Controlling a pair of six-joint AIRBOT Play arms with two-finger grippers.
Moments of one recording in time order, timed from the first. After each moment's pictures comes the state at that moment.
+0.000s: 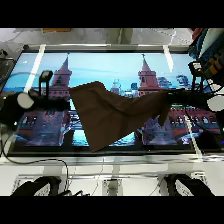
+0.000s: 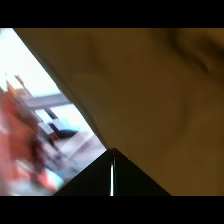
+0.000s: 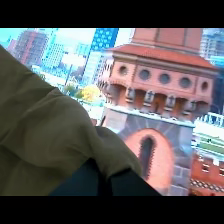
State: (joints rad) left arm -0.05 -1.05 0.92 1.16 -0.96 -1.29; right arm -0.07 -0.97 1.00 -1.19 0.84 1.14
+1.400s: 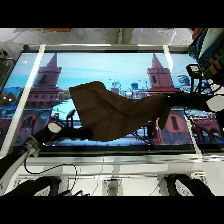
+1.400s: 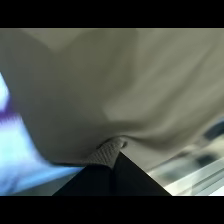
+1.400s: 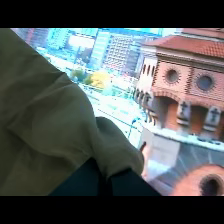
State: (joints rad) left arm -0.24 -1.18 0.54 0.63 -0.74 -1.24; right arm -0.07 -0.97 1.00 -1.21 0.91 1.16
